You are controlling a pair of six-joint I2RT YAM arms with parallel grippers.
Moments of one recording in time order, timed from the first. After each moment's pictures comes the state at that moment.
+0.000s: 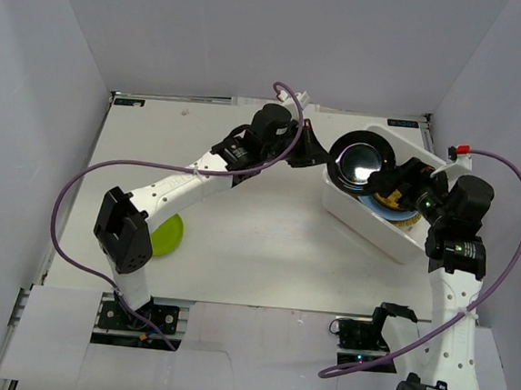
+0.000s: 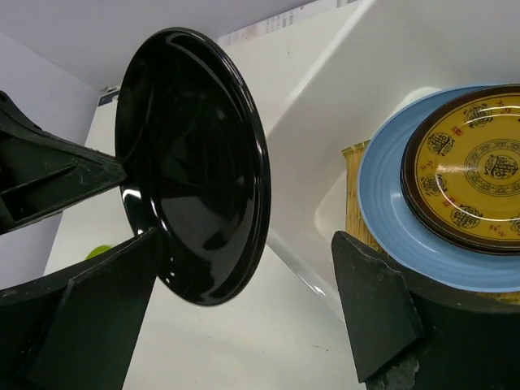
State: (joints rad) left arm -0.79 1.76 1.64 -0.18 0.21 -0.77; right arm -0.14 0.79 0.94 -0.42 -0.51 0.43
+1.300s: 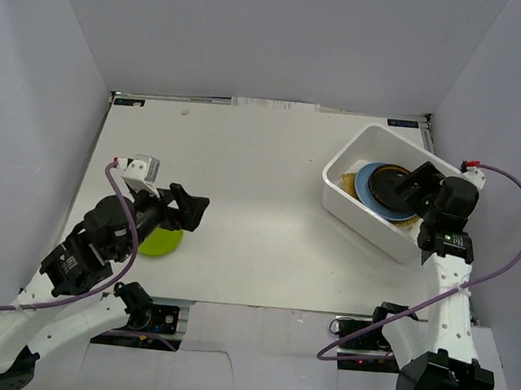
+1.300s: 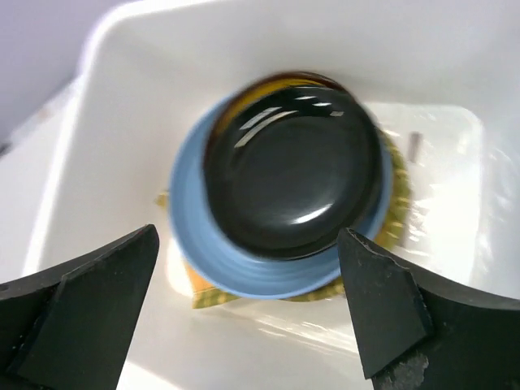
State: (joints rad) left arm -0.79 0.55 0.93 -0.58 -0.32 -0.45; right arm -0.17 0.88 0.75 -0.30 0.01 0.47
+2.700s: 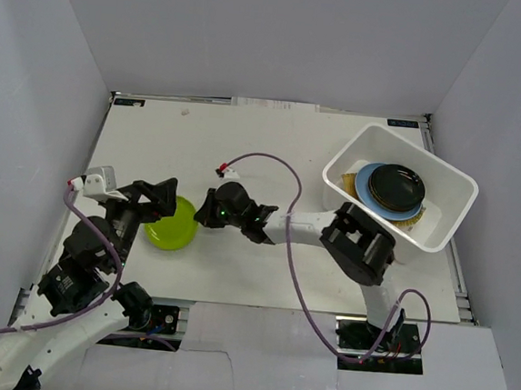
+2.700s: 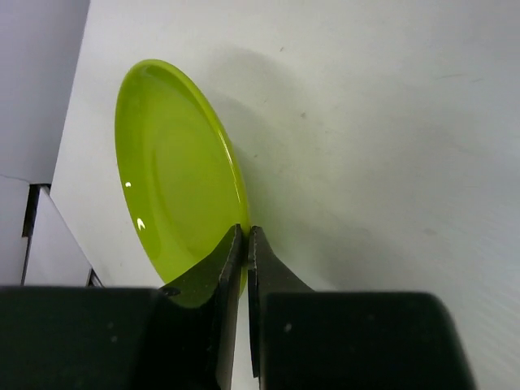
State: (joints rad) left arm -0.73 0.37 0.77 -0.36 -0.63 -0.43; right arm 1.10 2.11 1.33 0.30 0.00 0.83
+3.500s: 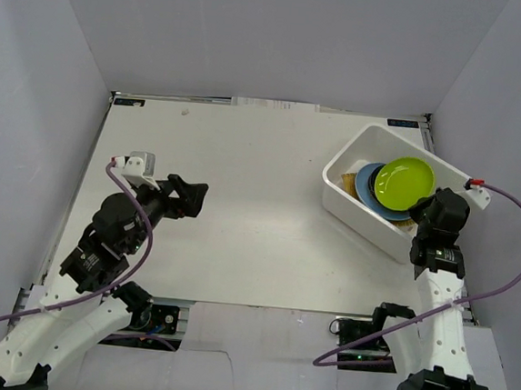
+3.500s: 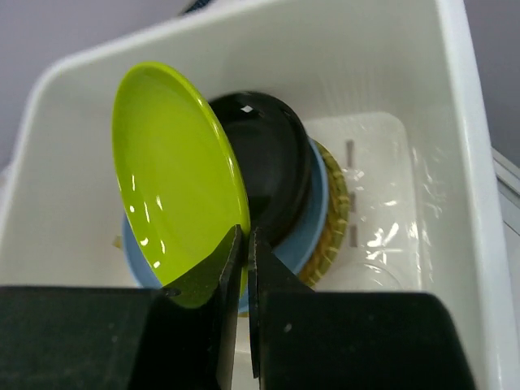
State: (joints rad) left arm -0.60 0.52 0.76 -0.32 -0.24 -0.44; right arm -0.11 0.76 0.66 -0.22 0.24 0.52
